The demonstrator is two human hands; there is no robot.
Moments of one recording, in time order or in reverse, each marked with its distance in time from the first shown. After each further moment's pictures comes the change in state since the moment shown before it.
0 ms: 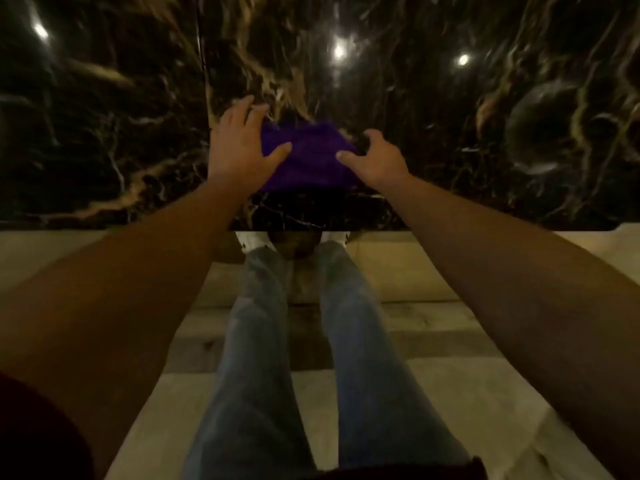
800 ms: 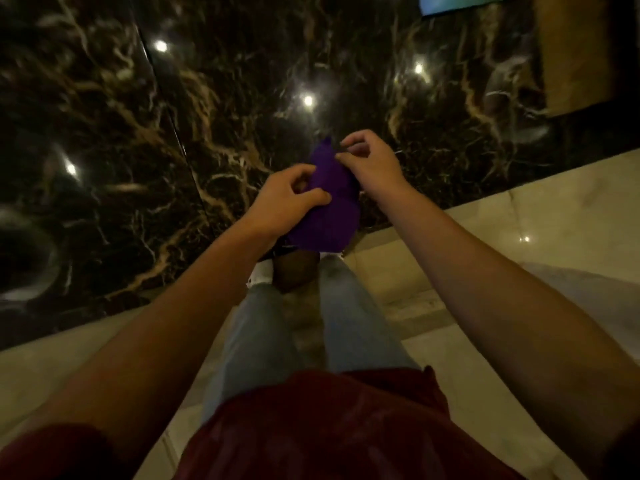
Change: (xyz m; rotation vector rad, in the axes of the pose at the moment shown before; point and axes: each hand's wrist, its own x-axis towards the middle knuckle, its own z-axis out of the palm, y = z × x) left_hand -0.092 0.188 -0.098 -0.738 -0.528 -0.041; right_hand -0.139 0.017 -0.118 0.669 0.206 -0.087
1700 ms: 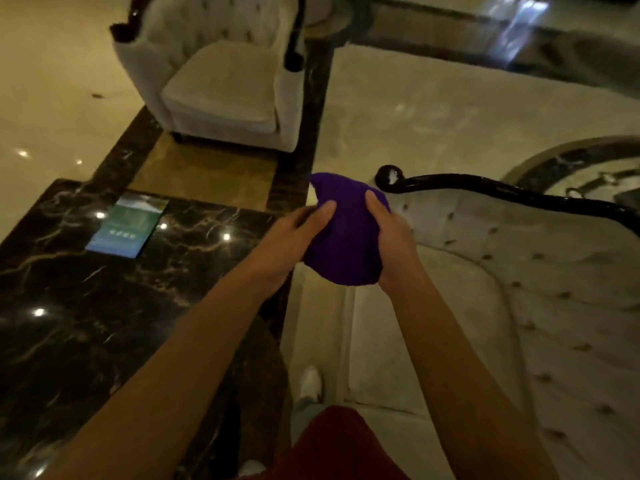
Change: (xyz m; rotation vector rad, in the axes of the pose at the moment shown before) left_hand -0.279 0.190 0.336 0.435 -0.974 0.374; right_hand -0.471 0.122 -0.236 1.283 1.080 -0.130
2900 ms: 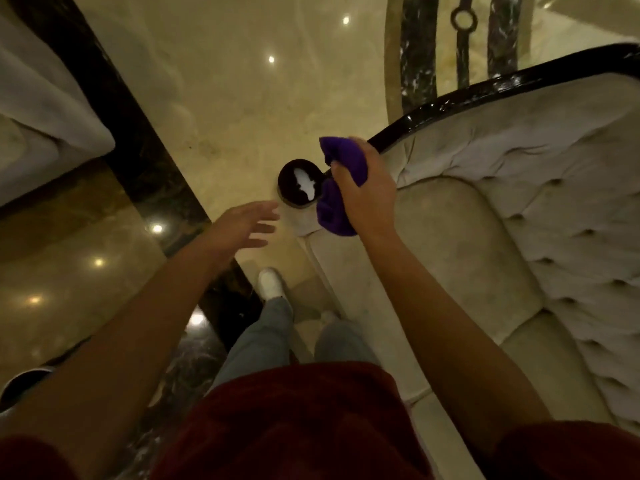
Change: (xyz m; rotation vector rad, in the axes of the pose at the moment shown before) left_hand 0.596 -0.032 0.043 0.479 -0.492 -0.563; right_hand 0.455 -0.021 -0.146 -0.517 0.776 -0.119
